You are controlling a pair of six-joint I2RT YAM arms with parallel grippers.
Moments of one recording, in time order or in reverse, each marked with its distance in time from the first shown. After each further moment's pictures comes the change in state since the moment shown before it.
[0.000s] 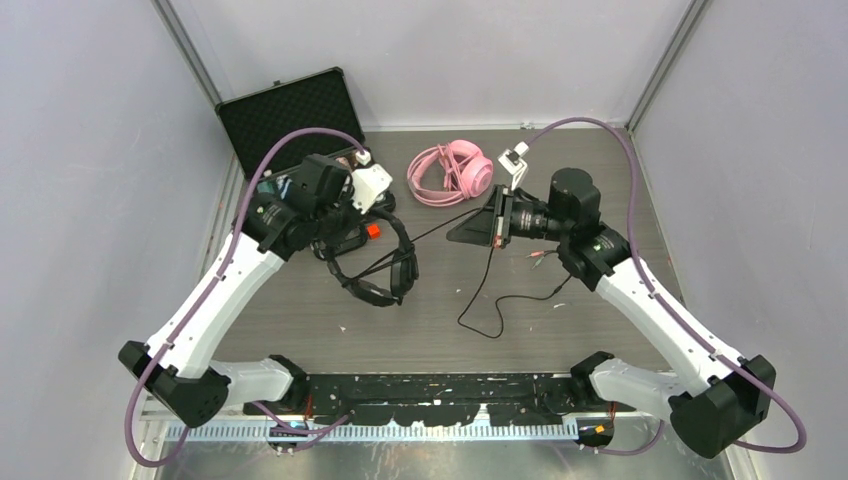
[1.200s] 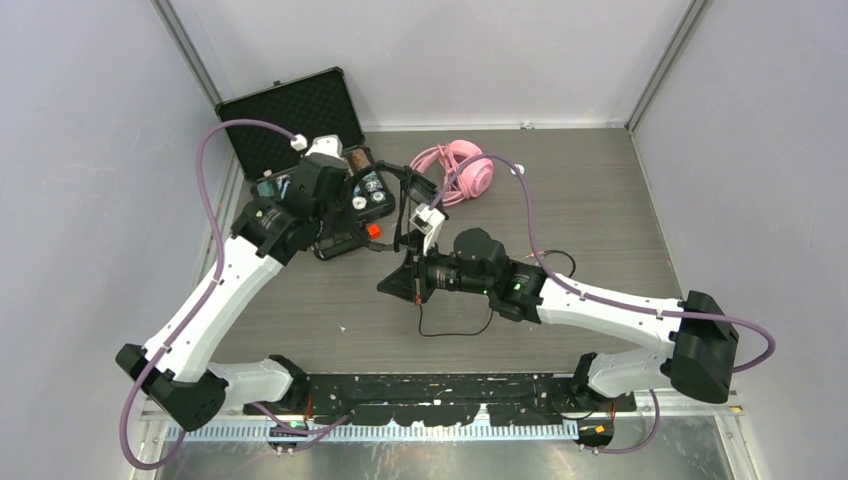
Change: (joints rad) left arm -0.017 -0.011 -0.021 0.109 -0.223 -0.870; right arm 0.590 0.215 -0.066 0.261 0.543 -0.229
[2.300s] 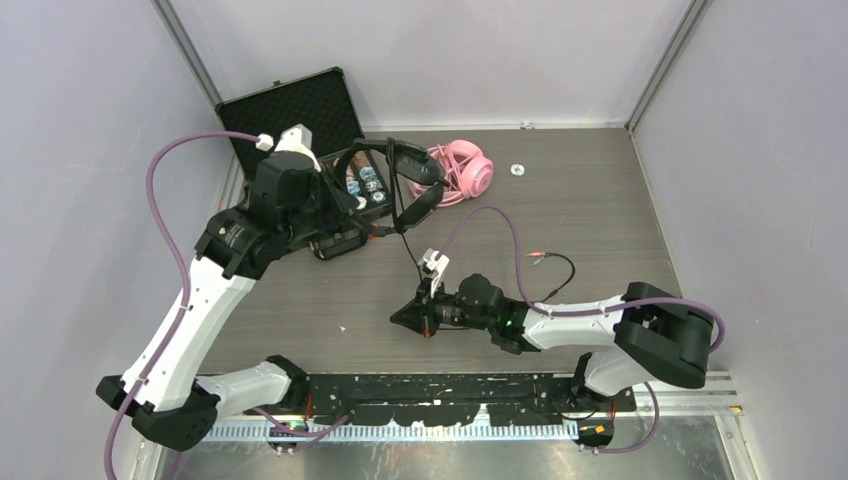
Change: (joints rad) left arm 0.034 -0.105 0.042 0.054 0.129 -0.187; right arm 0.057 0.117 -0.406 0.529 0.078 -0.088
